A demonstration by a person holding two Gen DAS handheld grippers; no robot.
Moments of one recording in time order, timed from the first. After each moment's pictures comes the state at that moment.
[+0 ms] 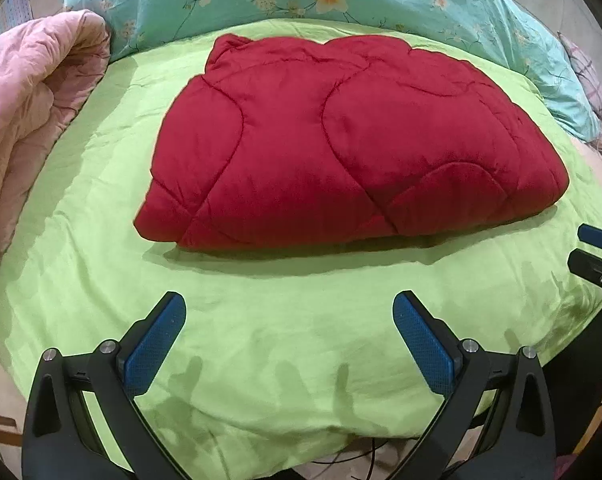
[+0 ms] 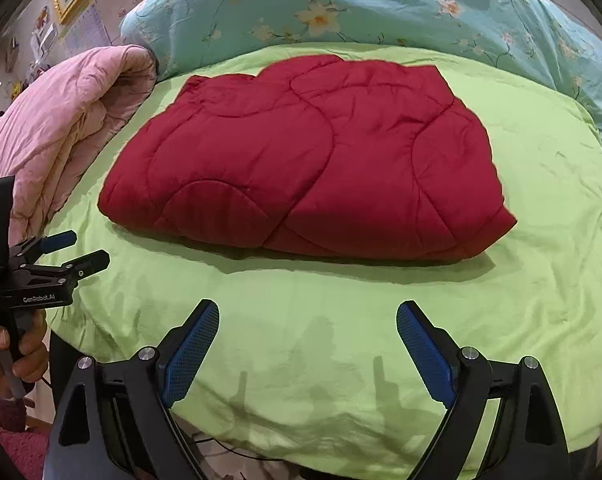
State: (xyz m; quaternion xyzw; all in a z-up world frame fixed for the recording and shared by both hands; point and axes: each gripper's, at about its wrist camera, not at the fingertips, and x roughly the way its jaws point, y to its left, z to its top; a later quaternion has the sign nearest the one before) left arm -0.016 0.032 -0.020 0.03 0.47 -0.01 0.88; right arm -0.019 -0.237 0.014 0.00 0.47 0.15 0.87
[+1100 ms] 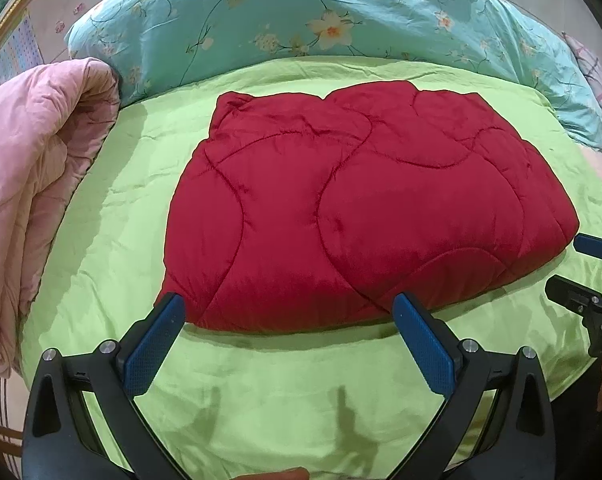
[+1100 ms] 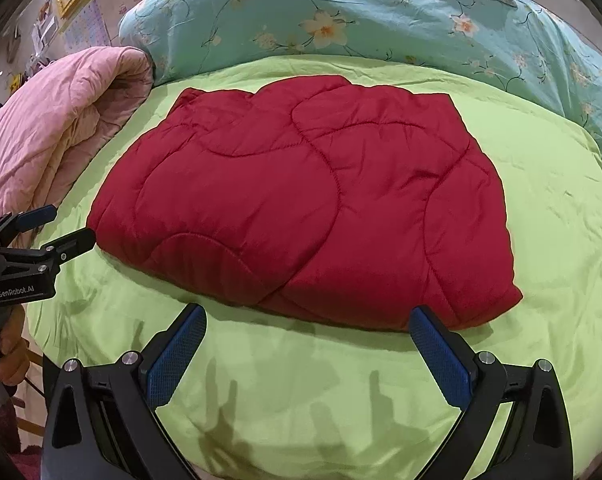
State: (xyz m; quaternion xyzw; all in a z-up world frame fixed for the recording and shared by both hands) left arm 0.022 0.010 0.018 0.06 0.44 0.02 0.90; right arm 0.028 -0.224 0.022 -0.02 0.47 0.15 0.87
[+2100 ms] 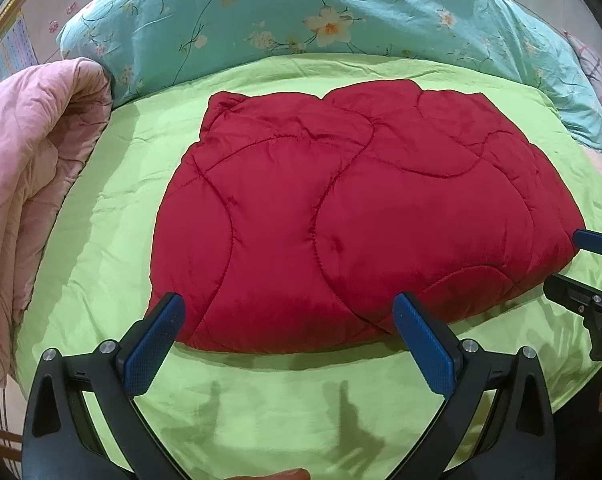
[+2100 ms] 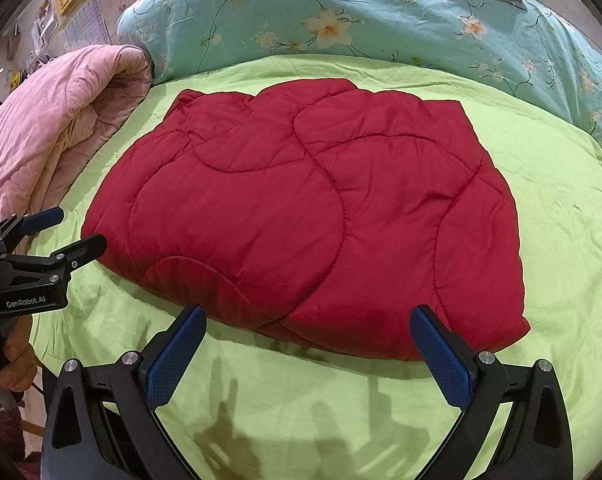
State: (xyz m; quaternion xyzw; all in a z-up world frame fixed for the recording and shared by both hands) left arm 0.044 0.009 0.012 0.06 0.44 0.01 0.90; right arm 0.050 -0.217 0.025 -0.03 0.47 0.15 0.87
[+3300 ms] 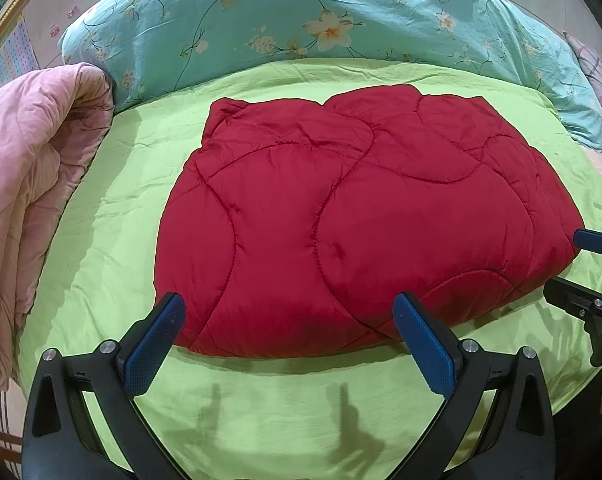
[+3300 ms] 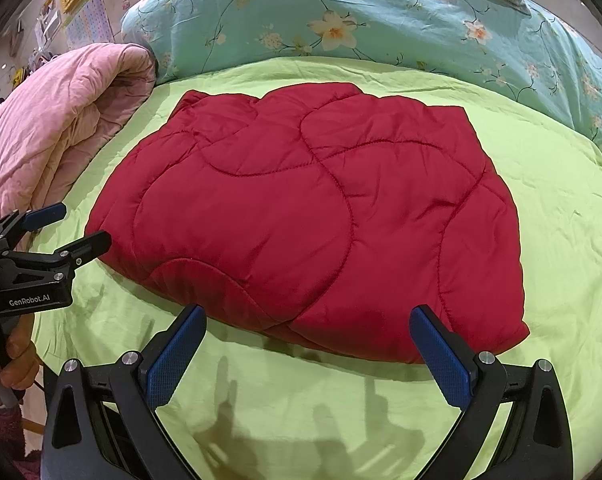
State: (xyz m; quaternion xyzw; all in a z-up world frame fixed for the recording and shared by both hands) left arm 0.044 0.008 0.015 0.06 0.43 0.01 0.90; right arm 0.050 -0.214 0.028 -0.03 0.47 0.16 0.87
